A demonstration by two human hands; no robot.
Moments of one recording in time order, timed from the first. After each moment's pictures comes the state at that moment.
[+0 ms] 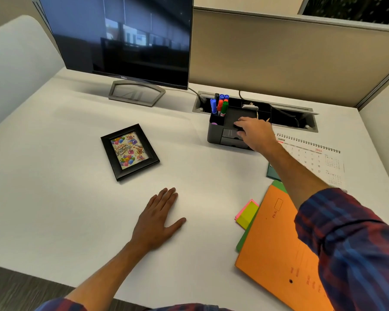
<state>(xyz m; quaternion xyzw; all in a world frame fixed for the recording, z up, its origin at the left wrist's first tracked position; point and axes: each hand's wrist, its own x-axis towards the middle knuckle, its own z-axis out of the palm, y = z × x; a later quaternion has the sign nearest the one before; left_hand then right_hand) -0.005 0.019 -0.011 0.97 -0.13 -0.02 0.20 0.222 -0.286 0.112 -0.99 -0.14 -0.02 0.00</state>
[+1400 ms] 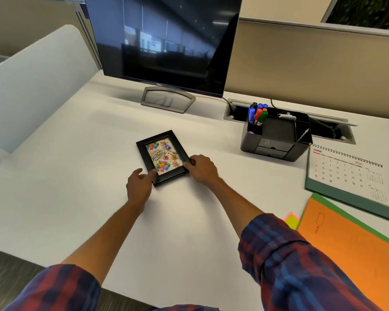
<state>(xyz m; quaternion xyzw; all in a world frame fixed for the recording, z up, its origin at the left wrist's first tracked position) 0.084 0.143 0.043 0.75 0.35 0.01 0.57 0.175 -0.039 0.026 -0.93 -0.06 0.14 0.34</state>
